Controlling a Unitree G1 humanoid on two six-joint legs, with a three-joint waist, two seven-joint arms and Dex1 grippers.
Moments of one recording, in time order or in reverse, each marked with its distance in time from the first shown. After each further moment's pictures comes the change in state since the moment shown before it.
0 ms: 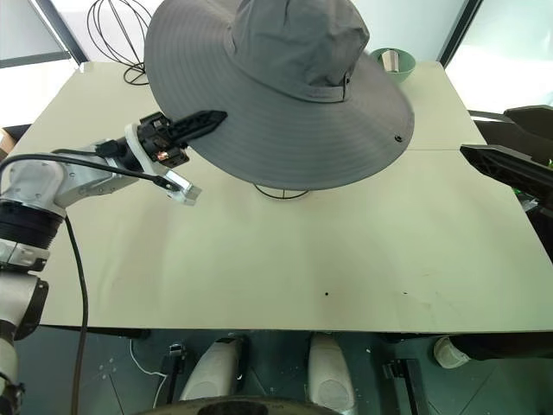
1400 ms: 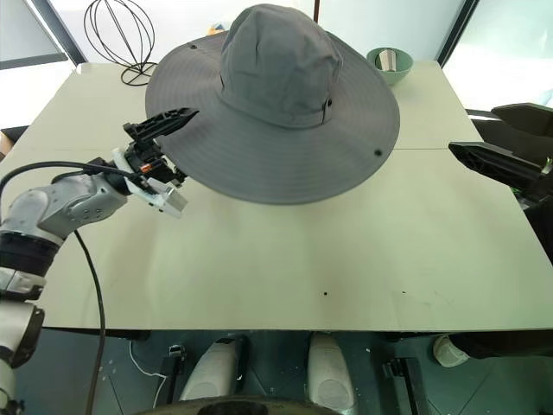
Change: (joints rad) left arm 0.233 0.045 0.132 -0.087 -0.483 -0.067 -0.387; right arm -0.048 0.003 0.146 0.040 -0.068 -0.098 0.008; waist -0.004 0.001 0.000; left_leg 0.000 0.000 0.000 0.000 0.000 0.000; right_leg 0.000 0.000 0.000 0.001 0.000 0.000
